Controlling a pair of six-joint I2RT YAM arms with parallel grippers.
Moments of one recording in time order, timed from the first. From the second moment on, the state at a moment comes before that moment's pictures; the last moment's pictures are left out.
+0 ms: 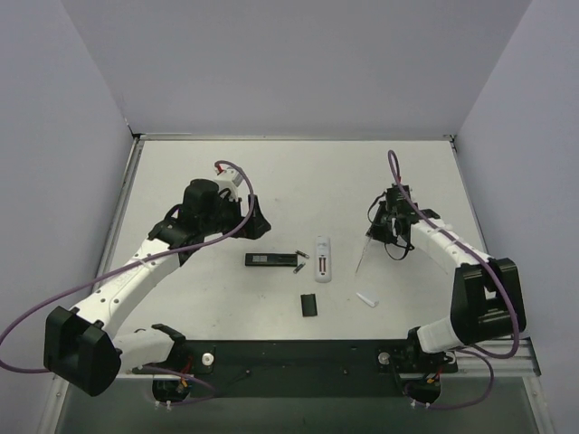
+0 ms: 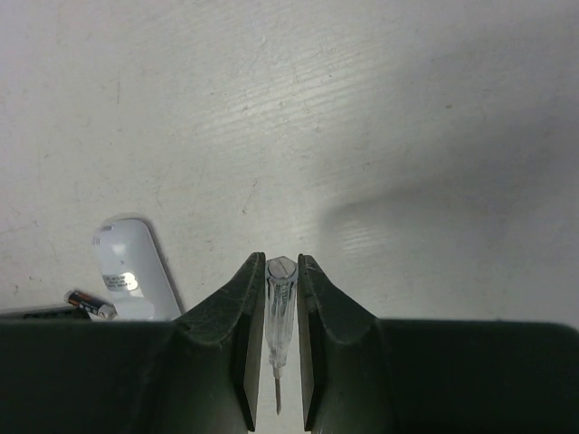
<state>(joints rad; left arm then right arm) -0.48 1.19 0.95 -0.31 0.25 -0.38 0.20 1.40 0.81 -0.36 0.03 0.57</state>
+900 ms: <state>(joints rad) -0.45 1.16 0.94 -0.33 0.31 -0.38 0.16 1.50 0.94 -0.42 0.03 0.51</state>
